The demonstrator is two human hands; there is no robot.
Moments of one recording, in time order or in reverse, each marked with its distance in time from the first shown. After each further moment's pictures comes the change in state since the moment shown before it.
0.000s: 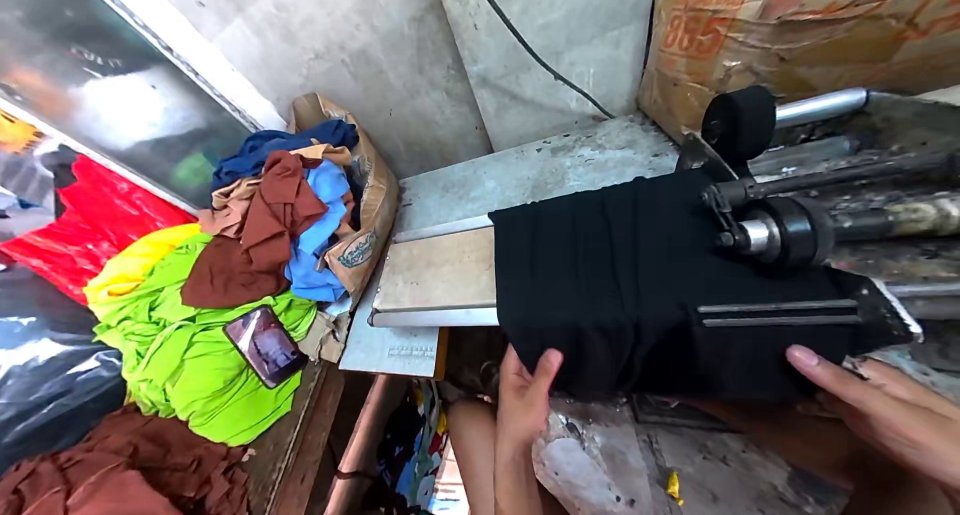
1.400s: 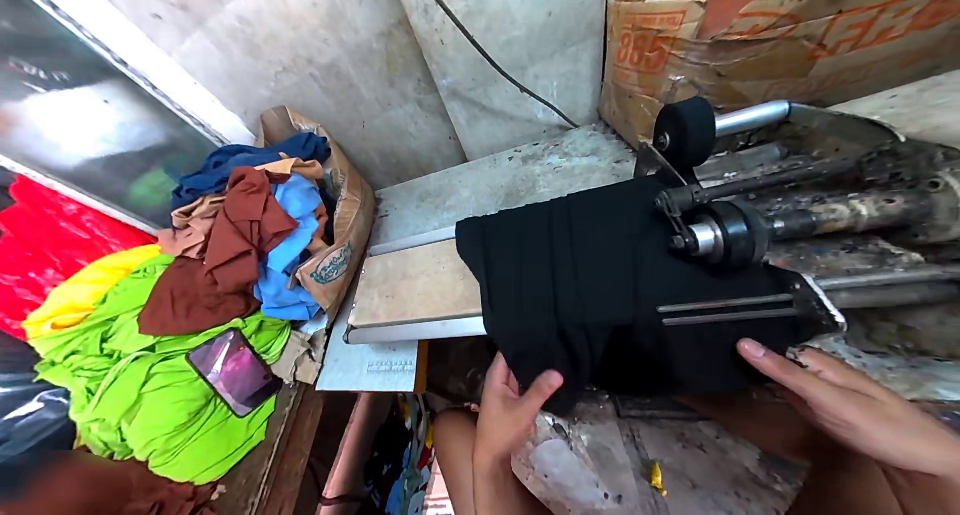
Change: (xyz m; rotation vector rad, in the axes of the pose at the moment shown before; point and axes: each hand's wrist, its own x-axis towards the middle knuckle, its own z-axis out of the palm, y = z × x) left_hand 0.006 0.006 0.002 0.032 -0.127 -0.016; right_hand 0.004 0.010 -0.004 -0.001 0.009 -0.095
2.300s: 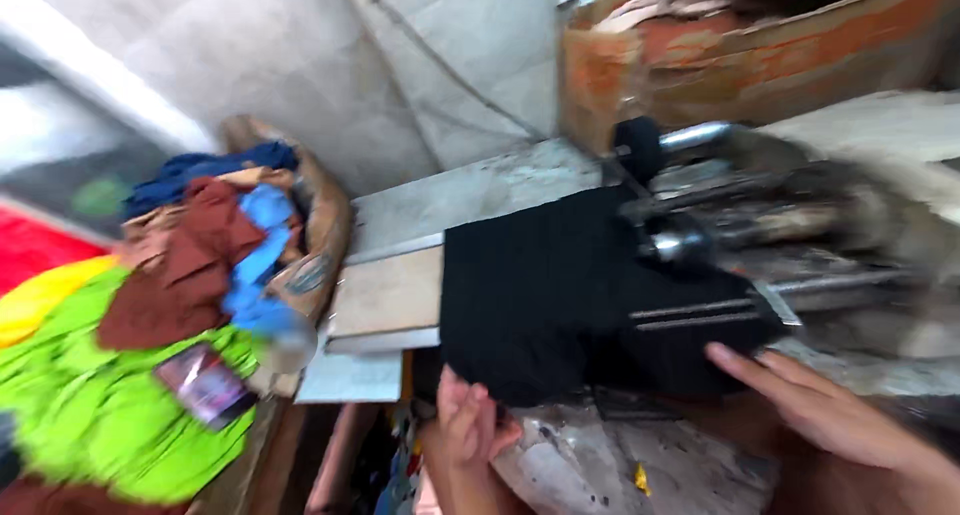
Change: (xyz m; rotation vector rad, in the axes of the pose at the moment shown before) left_hand -0.008 -0.002 -0.028 -0.277 0.010 0.159; right_hand -0.006 -0.017 0.008 -0.129 0.014 0.068
